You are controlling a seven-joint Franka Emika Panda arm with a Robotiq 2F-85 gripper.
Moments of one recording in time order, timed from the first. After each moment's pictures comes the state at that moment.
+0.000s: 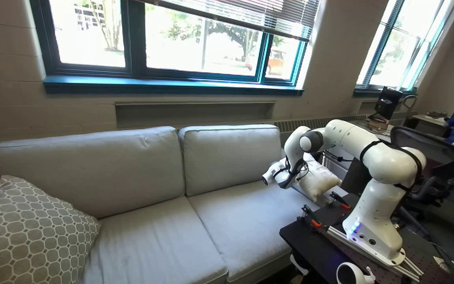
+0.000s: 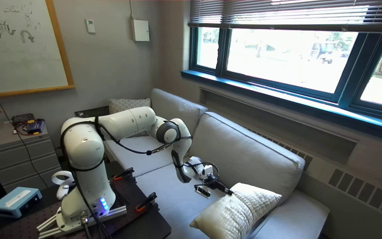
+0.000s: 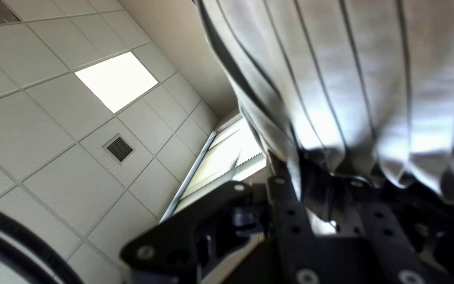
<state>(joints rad) -0.03 1.47 -0.10 -1.26 -1.61 1.43 1.89</state>
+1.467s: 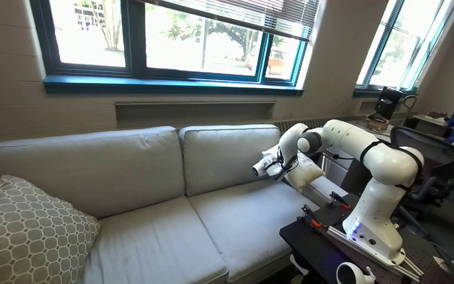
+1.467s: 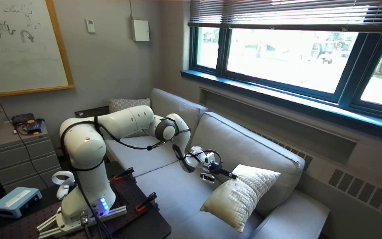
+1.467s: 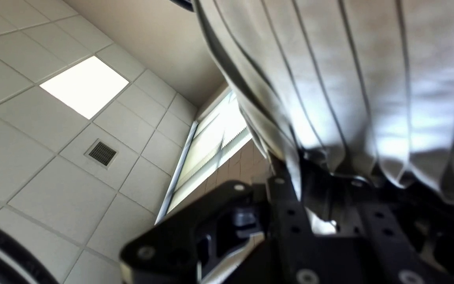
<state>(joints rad) 0.04 1.47 -0.12 -1.11 -1.63 1.51 1.89</state>
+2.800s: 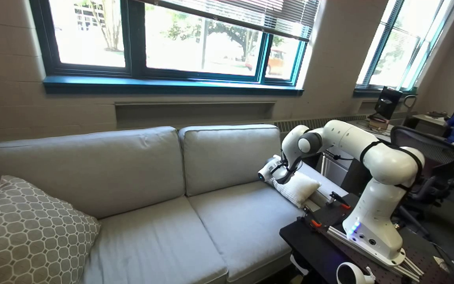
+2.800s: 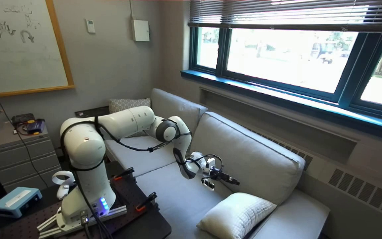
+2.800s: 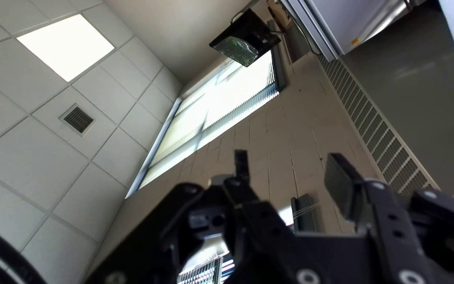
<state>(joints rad) 0.01 1.48 -0.14 -1.18 -1.71 1.54 1.82</state>
